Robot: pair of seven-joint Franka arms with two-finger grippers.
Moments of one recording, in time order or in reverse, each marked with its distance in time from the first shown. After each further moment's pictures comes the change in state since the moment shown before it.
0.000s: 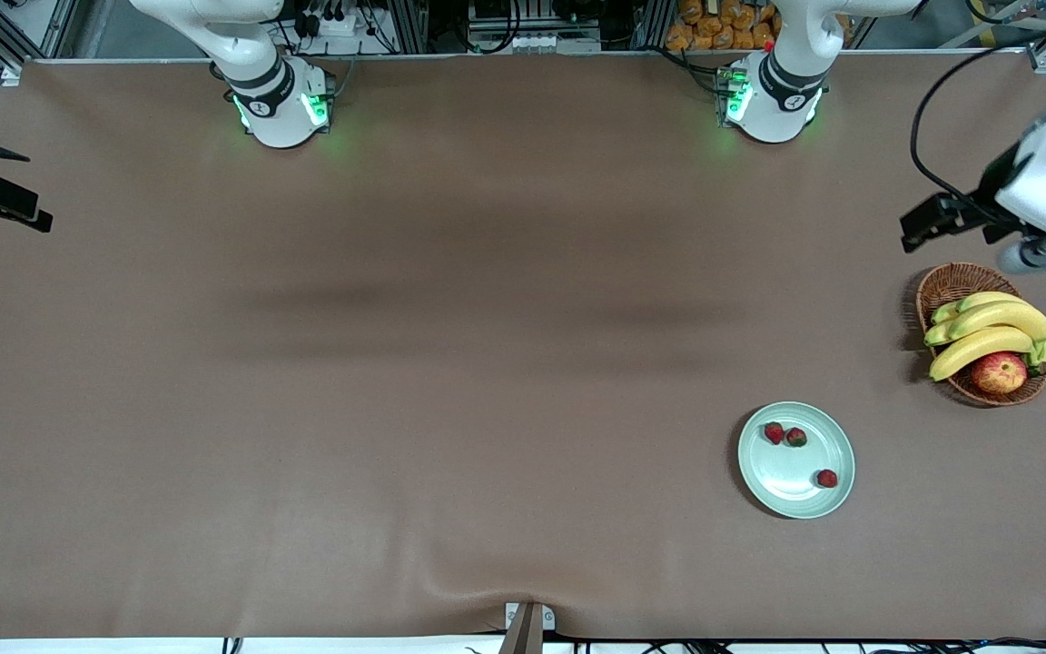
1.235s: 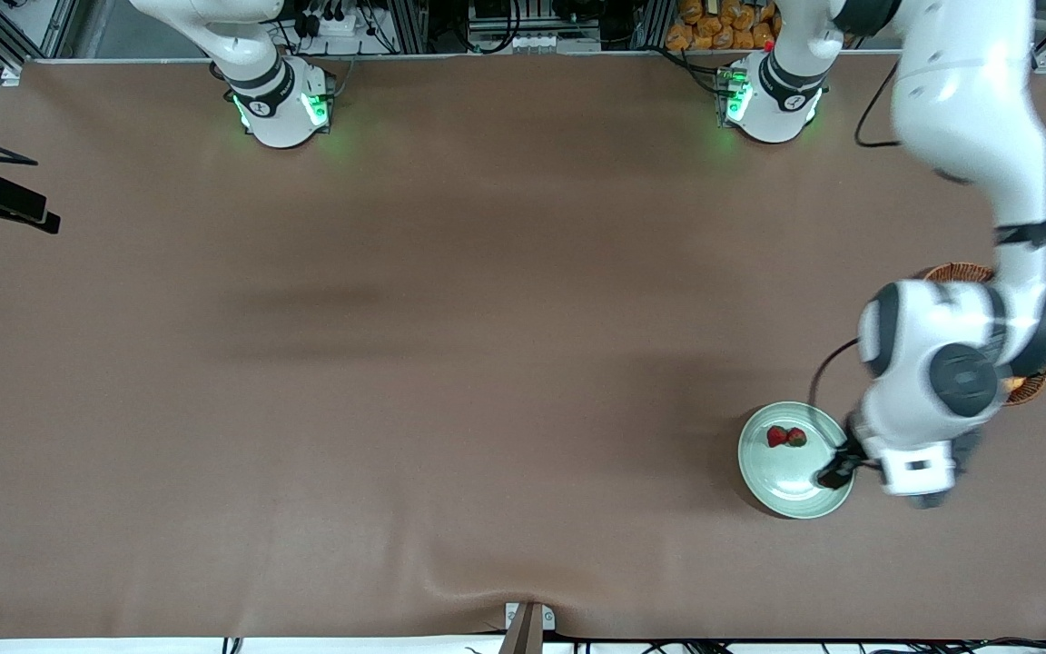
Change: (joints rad) left arm -0.057 0.634 0.117 0.232 0.025 0.519 -0.773; right arm -0.001 0.002 0.000 -0.016 0.000 0.000 0.000
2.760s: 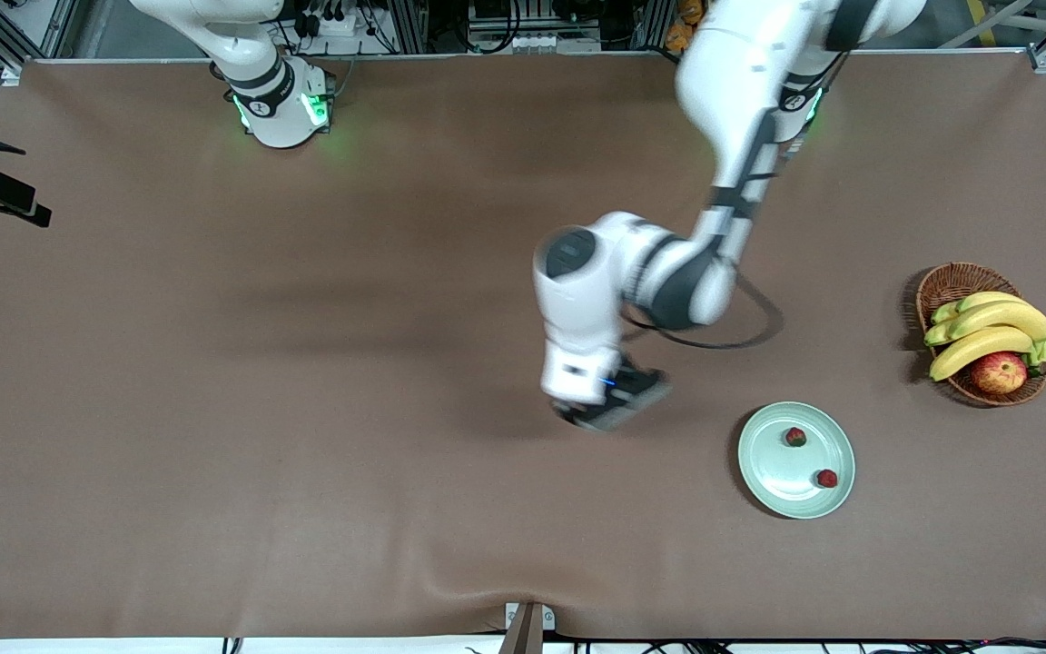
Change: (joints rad) left arm -0.474 0.139 0.025 0.090 0.234 0.116 -0.394; right arm -0.006 -0.019 -0.005 0.000 0.024 0.003 0.000
